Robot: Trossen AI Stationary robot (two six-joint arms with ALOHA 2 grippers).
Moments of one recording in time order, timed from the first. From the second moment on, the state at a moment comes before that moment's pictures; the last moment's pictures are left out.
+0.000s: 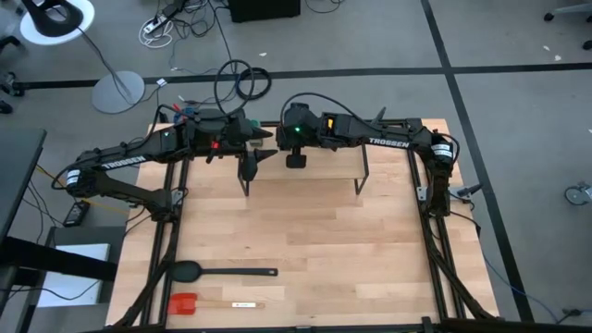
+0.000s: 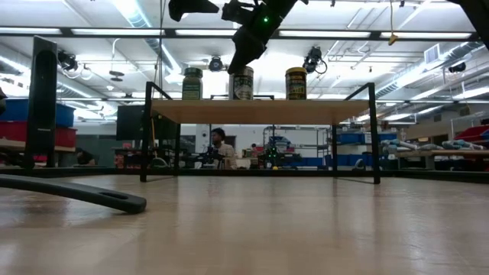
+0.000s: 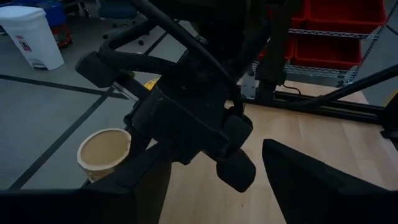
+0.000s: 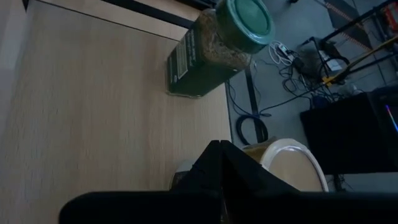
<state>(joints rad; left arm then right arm) 0.23 1.16 1.24 -0.40 -0.03 -0.03 -0.22 1.91 1.86 -0.66 0.33 -0.47</state>
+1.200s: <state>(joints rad) 0.39 1.37 1.24 -0.28 -0.20 0.02 -0.33 1.75 1.86 -0.70 0.24 -0.60</state>
